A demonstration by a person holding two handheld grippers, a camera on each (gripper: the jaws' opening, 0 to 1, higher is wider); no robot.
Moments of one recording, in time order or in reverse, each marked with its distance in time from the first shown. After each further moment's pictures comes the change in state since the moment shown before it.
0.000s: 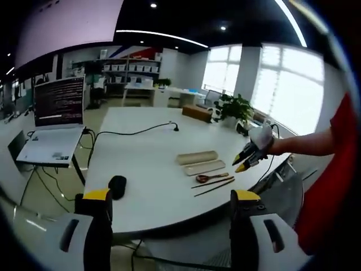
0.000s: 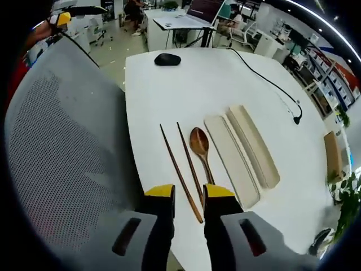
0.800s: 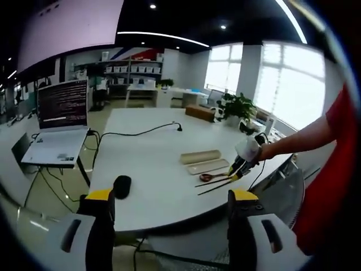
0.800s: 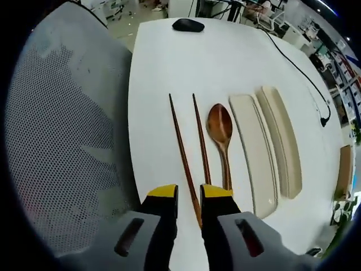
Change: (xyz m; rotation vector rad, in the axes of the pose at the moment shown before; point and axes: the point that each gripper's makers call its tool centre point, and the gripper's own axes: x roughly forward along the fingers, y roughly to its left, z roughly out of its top) left arm -0.011 0.004 -0.003 0.009 -0.009 0.035; right arm 0.057 0.009 -0.021 -0.120 0.147 0.086
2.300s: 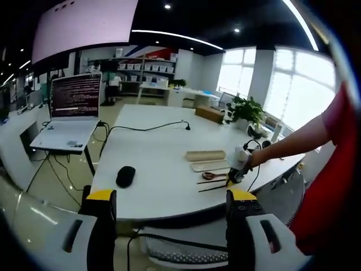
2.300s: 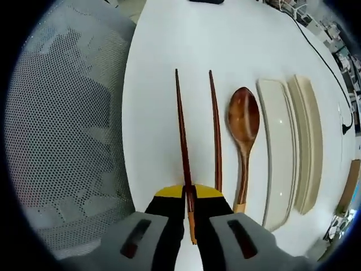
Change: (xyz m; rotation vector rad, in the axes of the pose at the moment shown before) left arm -0.015 -0.009 -0.015 -0.067 0.004 0.075; right arm 0.029 0.011 0.000 -0.054 0.173 0.104
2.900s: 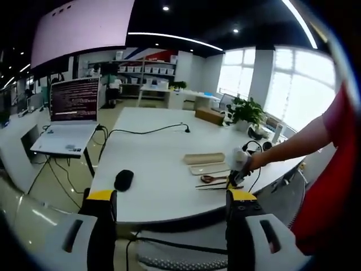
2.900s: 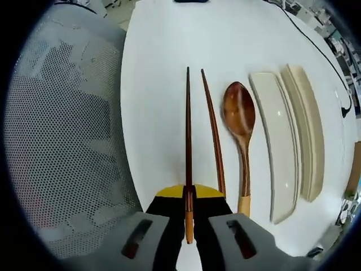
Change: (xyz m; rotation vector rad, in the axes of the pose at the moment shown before) left arm 0.004 -0.012 0.007 0.008 -0.019 0.009; right arm -0.003 -0.009 -0.012 0.075 -0.049 -0.001
